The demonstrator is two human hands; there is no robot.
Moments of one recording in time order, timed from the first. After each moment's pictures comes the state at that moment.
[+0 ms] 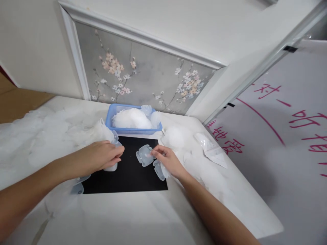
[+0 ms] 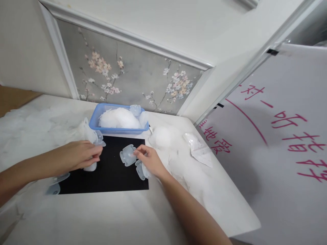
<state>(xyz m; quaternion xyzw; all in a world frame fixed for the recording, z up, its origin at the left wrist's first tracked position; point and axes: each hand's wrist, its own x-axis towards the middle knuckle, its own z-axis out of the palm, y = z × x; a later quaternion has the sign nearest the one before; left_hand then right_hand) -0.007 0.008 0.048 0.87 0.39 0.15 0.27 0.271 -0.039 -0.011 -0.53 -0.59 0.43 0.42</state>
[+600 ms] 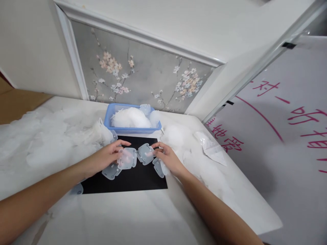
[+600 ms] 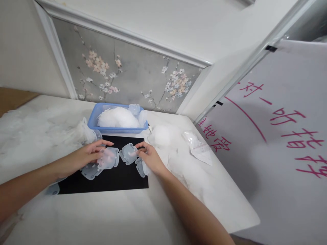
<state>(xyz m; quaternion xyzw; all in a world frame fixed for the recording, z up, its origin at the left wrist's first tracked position) 0.015 -0.002 0.023 0.60 0.46 0.18 0.63 0.273 -0.035 -0.017 -0.53 -0.50 0.52 0.44</state>
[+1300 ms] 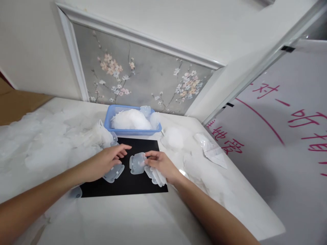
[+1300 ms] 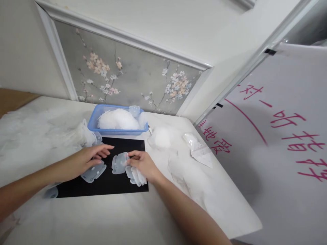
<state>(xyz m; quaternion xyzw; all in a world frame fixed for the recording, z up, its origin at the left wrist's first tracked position) 0.002 0.005 0.010 0.79 0.41 0.14 0.43 0.245 -0.043 -0.015 -0.52 -0.41 0.63 0.41</state>
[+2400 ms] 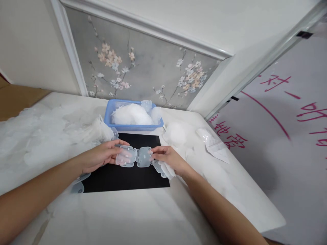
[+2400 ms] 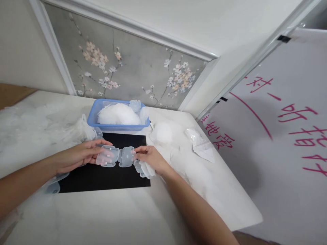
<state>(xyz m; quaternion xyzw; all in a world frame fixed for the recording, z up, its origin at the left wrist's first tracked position) 0.009 0.008 0.029 0.50 0.45 0.15 0.72 0.271 -0.040 -0.013 -0.55 -0.42 0.62 0.37</state>
